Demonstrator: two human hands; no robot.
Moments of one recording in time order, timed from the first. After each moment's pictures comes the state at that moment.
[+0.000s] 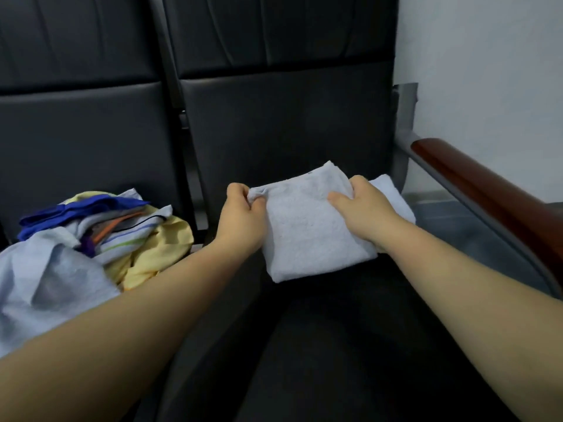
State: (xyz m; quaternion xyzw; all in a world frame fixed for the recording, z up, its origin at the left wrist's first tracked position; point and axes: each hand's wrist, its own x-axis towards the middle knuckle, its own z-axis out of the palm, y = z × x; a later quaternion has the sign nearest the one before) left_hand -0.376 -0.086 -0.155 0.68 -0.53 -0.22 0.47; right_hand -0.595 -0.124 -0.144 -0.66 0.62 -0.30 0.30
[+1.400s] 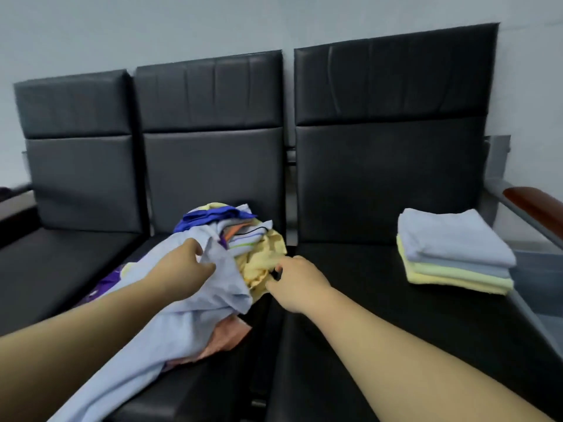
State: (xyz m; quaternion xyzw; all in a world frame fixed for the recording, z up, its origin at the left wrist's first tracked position) left_hand -0.127 0.081 -0.129 0.86 -0.47 -0.08 0.18; right_hand -0.354 0.012 -0.151 -0.83 0.50 -0.09 0.26
